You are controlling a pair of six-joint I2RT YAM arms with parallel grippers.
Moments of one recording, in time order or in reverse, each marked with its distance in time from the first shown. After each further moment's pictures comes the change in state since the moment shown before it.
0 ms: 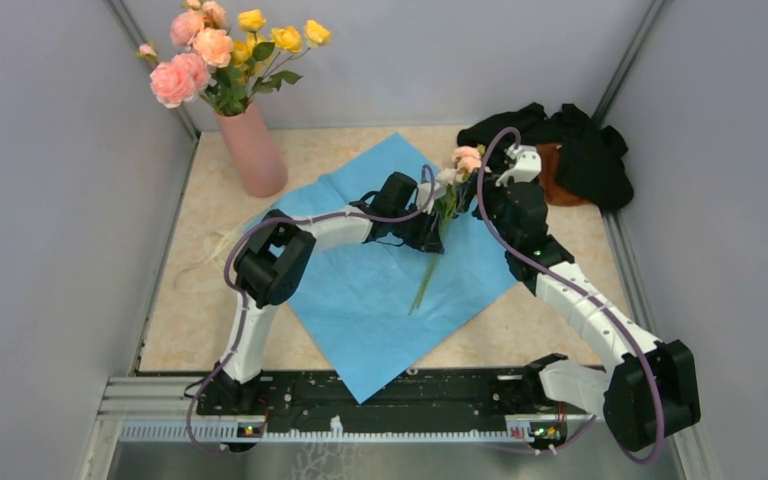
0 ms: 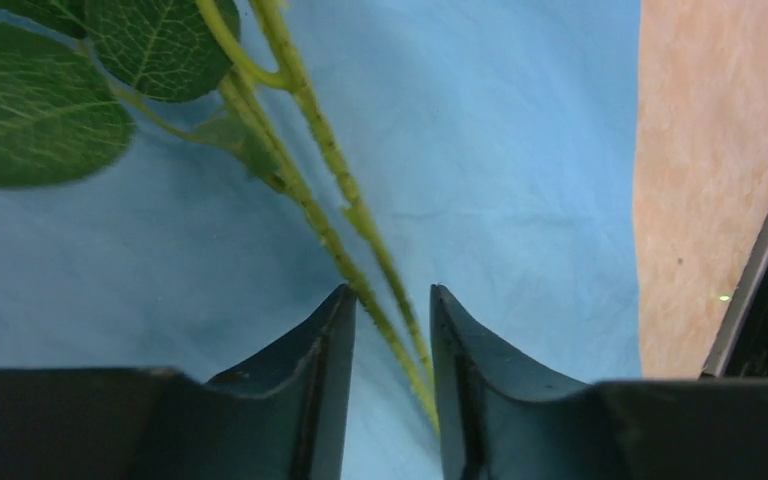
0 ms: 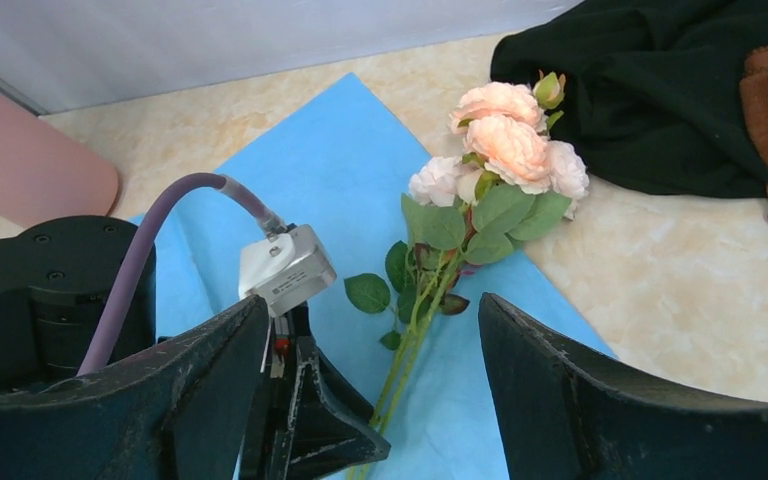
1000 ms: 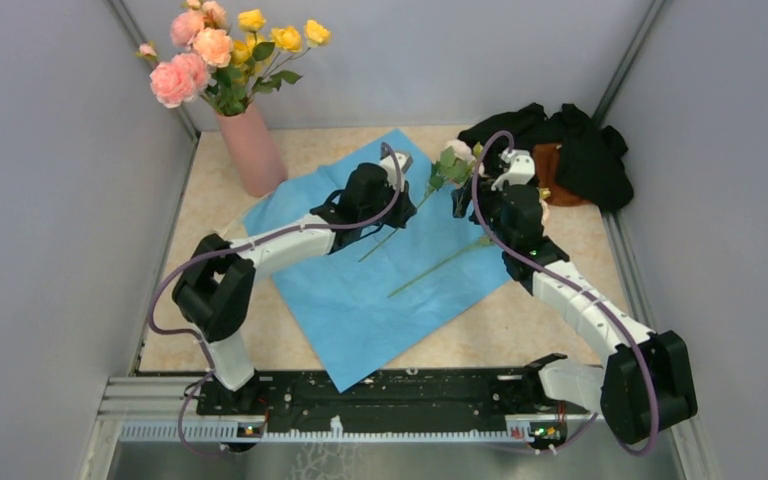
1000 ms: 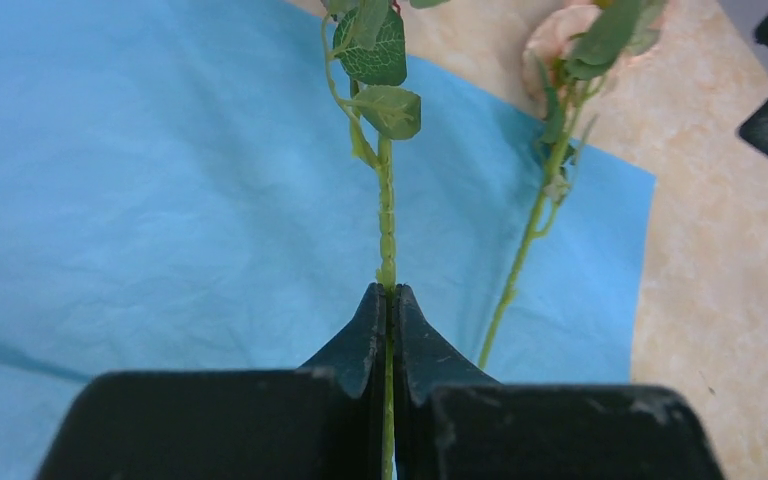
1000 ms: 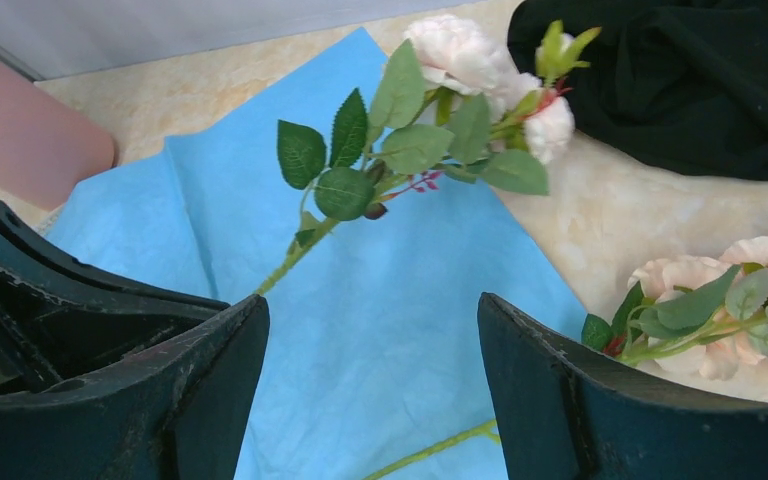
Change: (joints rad) left arm 0.000 -0.381 -0.240 0.158 -0.397 -0.024; right arm -0.005 0.035 -0.024 0.023 -0.045 0.003
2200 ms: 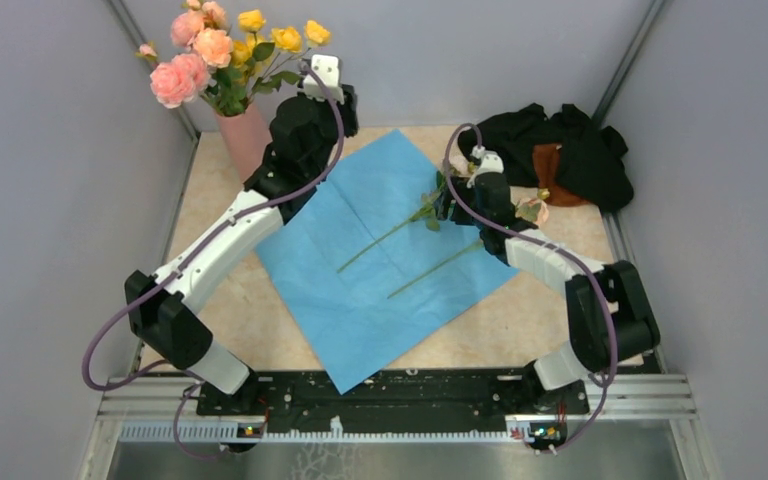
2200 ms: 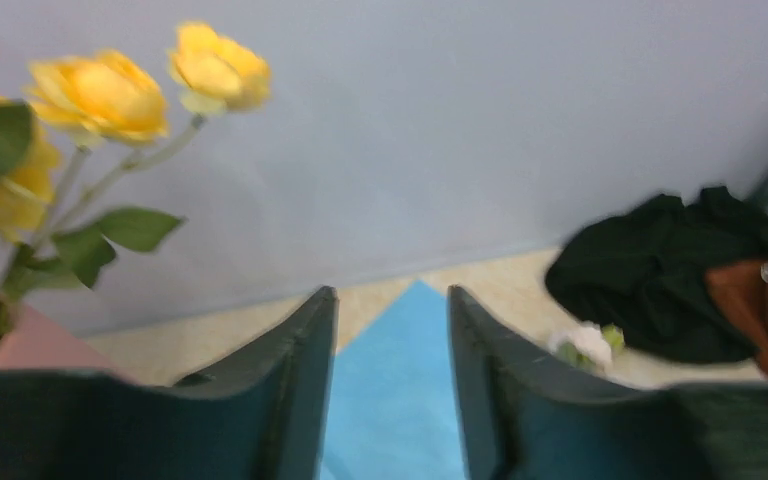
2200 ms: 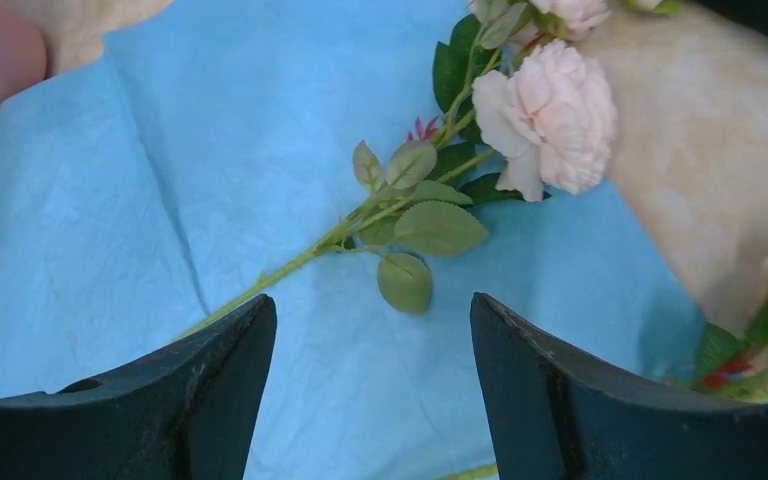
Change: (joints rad) left arm 0.124 -0.238 0.288 0.018 -0.499 0.330; right arm 0.000 0.291 0.078 0.004 -0.085 0.048
